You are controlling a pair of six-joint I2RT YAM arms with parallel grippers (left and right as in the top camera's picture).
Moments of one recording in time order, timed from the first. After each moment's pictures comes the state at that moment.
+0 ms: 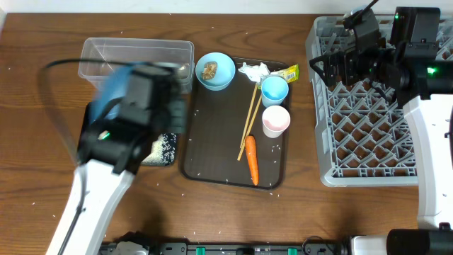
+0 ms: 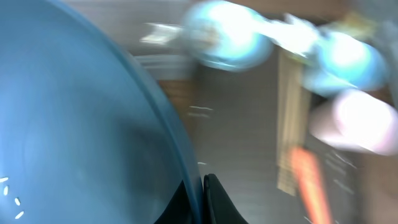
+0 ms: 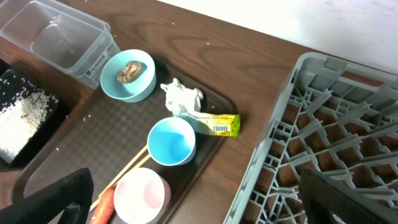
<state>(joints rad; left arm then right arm) -0.31 1.21 1.29 -0.98 -0.14 -0.24 0.00 1.56 1.64 -0.89 -0.45 -0.24</state>
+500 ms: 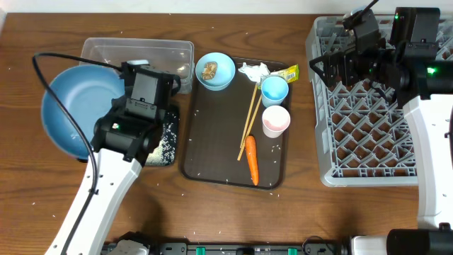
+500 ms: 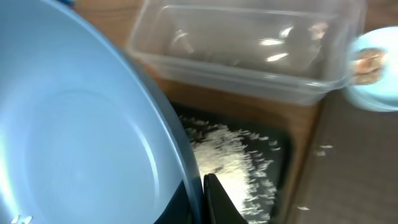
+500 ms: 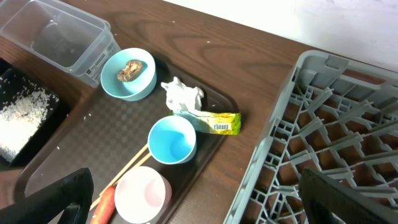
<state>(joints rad) -0.31 1.27 1.23 -0.89 -0.50 -0.32 0.00 1.56 1.64 -0.90 -0.45 -0.24</state>
